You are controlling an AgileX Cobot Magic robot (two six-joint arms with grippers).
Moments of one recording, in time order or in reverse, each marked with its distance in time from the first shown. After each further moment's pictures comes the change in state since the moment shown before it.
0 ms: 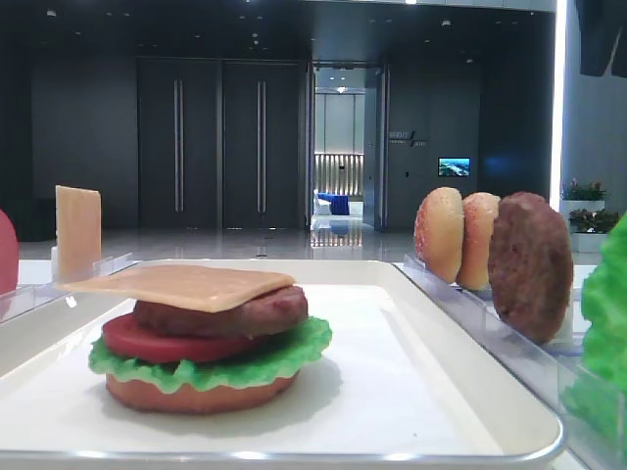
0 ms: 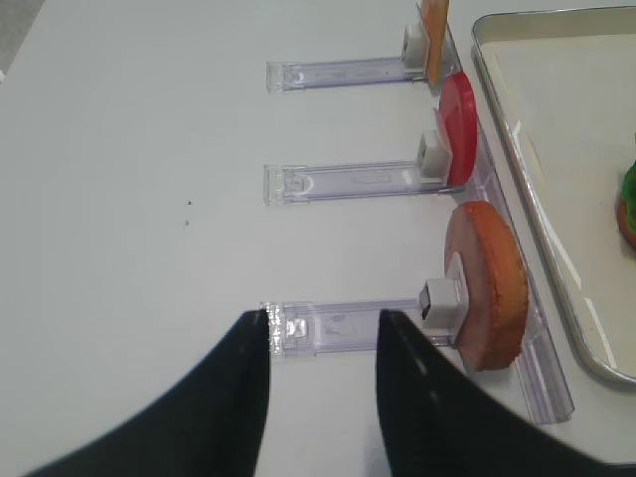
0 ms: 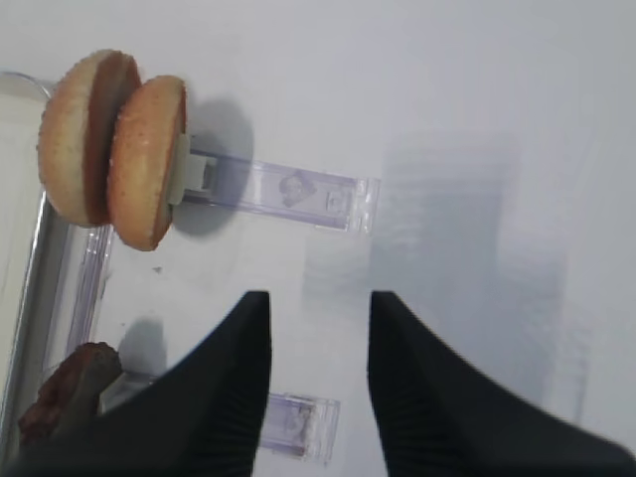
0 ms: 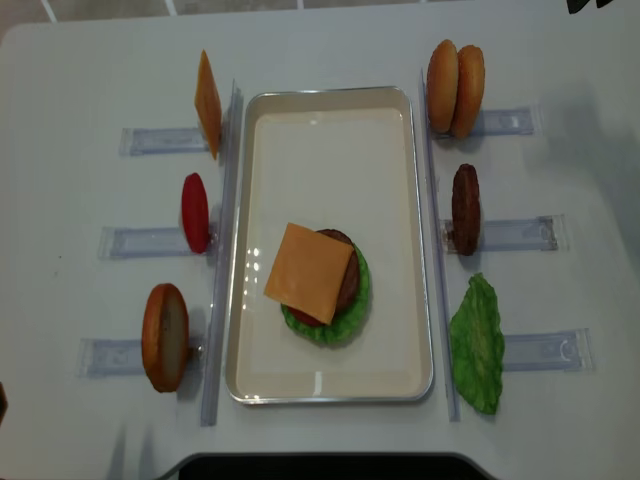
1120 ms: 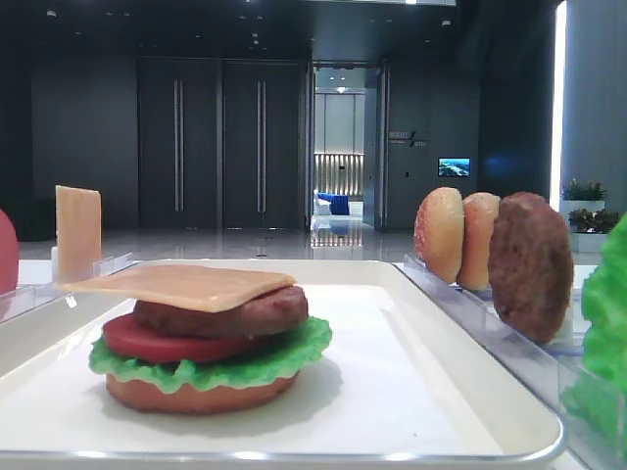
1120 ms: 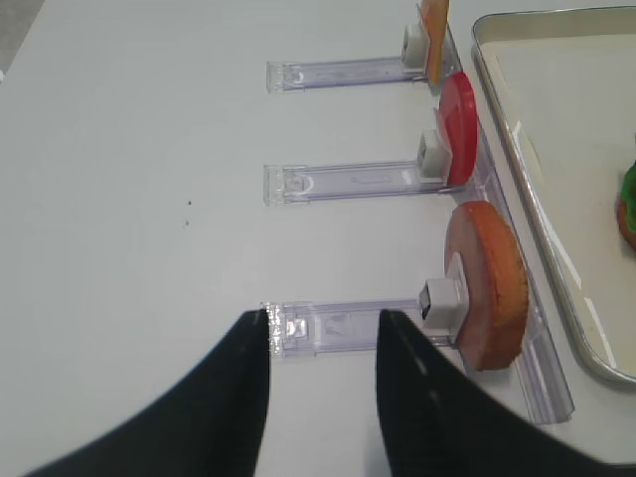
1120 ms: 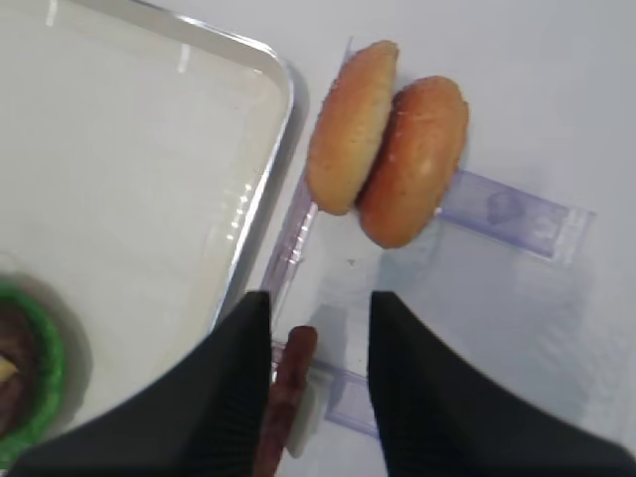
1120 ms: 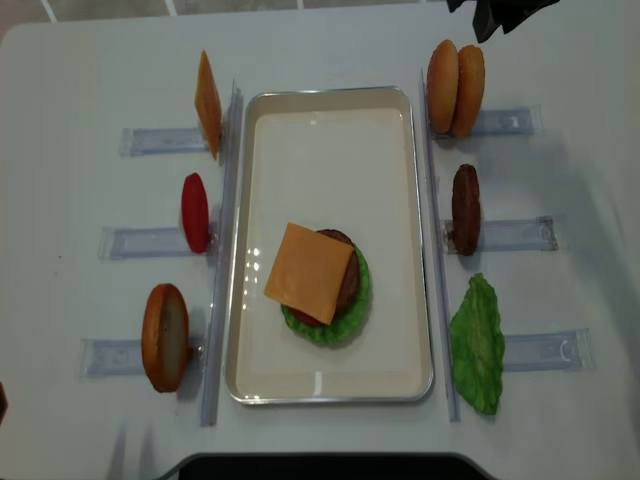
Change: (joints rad) left arm 0.000 0.000 0.000 0.000 0.000 0.000; right arm 0.251 0.021 -0.010 0.011 0.003 0.081
